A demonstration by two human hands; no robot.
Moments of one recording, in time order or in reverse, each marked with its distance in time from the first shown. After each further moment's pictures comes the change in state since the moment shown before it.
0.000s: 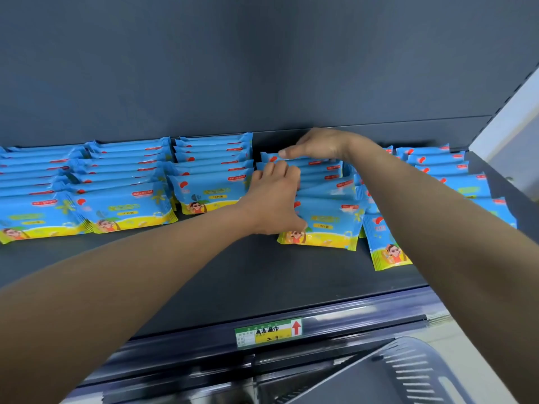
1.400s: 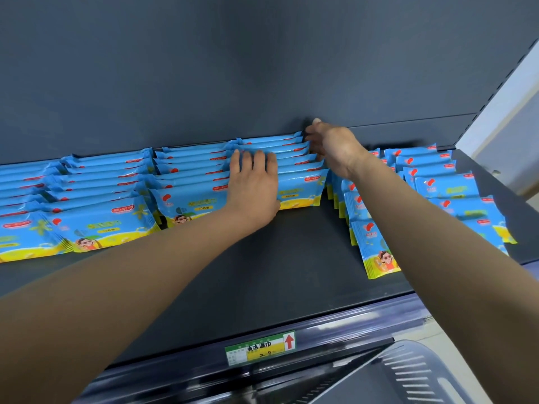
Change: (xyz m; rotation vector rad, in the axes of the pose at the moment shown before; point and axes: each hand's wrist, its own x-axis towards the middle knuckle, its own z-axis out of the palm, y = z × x) left_hand 0.031 -0.013 0.014 0.373 0.180 -0.130; right_hand -0.013 0.018 0.005 1.110 0.386 0.119
